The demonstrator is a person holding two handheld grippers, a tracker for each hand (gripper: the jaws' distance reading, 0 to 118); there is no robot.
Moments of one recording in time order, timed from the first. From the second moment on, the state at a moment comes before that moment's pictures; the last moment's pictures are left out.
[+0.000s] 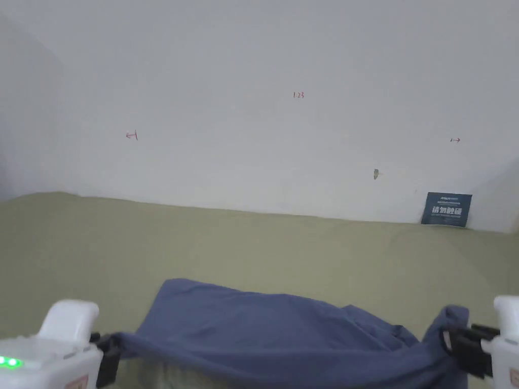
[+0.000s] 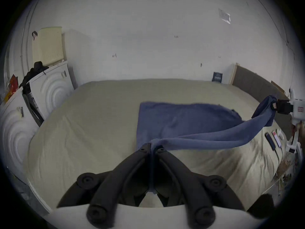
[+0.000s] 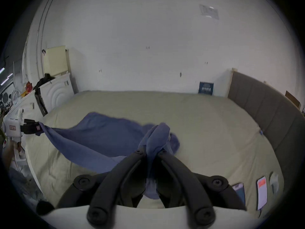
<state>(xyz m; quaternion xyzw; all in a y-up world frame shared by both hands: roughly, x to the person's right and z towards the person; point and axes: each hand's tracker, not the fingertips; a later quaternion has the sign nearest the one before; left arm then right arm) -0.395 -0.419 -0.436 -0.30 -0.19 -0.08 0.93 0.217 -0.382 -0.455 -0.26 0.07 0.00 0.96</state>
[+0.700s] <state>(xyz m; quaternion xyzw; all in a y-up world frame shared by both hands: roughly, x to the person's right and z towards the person) -0.401 -0.485 -0.335 -0.35 -0.20 -0.11 0.91 0.239 -0.476 -0.337 -0.33 0.04 -0.07 0.94</state>
